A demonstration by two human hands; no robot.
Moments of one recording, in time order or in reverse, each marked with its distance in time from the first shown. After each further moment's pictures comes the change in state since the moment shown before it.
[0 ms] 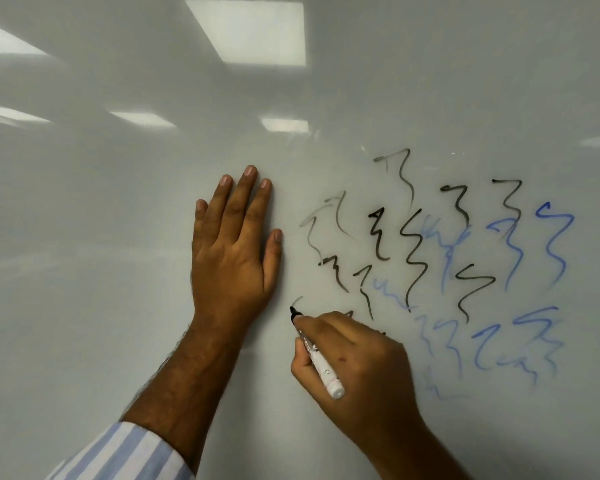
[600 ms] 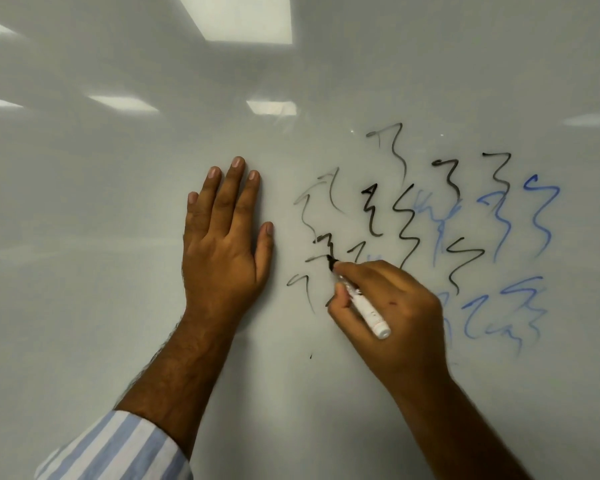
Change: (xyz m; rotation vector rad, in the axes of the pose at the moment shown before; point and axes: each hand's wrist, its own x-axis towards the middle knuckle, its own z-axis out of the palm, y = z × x) left_hand -0.016 -0.005 -0.002 -0.006 -0.017 0.018; right_hand 0.008 0.021 -0.016 -0.007 0.089 0.024
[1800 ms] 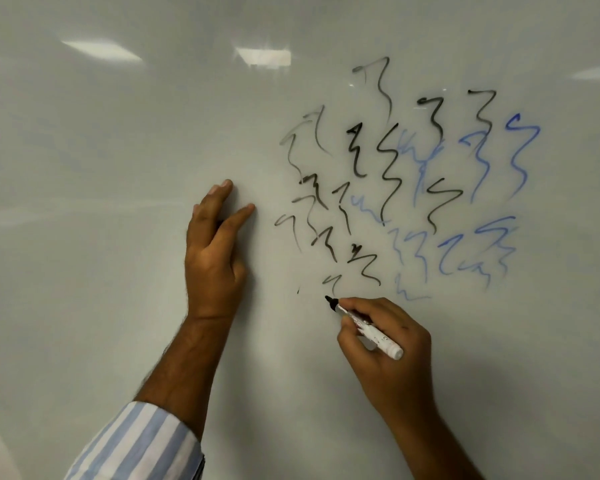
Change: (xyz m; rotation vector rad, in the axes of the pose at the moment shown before) left_hand -0.087 0.012 -0.012 -0.371 -0.002 -0.132; right_hand -0.108 -0.031 -0.038 0.303 -0.055 0.499
